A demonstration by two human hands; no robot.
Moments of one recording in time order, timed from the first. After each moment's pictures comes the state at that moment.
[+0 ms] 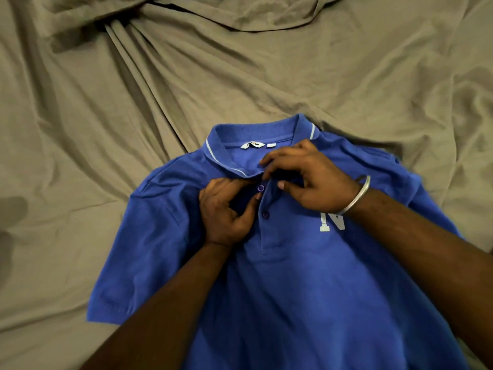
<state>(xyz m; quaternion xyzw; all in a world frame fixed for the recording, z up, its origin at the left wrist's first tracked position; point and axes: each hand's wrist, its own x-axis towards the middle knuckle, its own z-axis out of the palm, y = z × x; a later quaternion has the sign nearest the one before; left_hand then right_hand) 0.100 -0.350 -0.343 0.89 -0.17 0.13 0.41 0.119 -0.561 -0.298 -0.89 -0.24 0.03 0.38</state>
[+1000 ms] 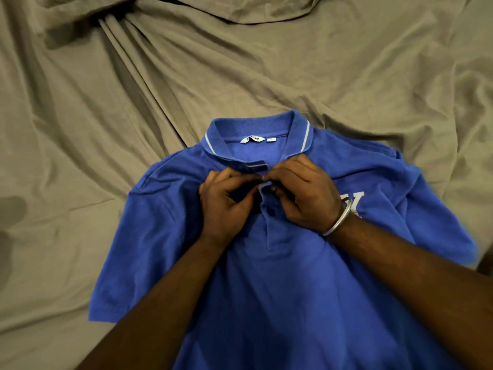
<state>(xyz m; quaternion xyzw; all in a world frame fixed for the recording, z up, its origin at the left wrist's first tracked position) 0.104 -0.350 -0.335 0.88 -0.15 0.07 0.45 0.087 -0.538 -0.331 -0.90 -0.24 -0.20 0.32</state>
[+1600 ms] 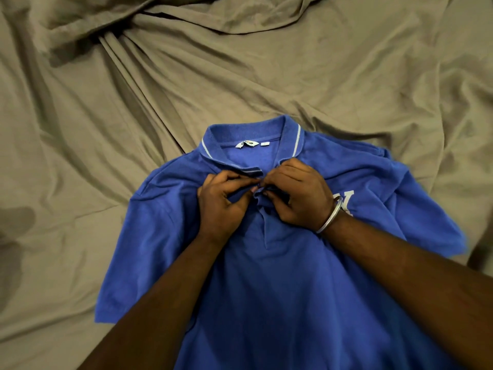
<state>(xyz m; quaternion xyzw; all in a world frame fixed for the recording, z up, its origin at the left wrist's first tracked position) 0.108 -0.348 -0.327 0.90 -0.16 0.02 0.40 0.088 -0.539 -0.335 -0.89 -0.23 -0.19 0.34</state>
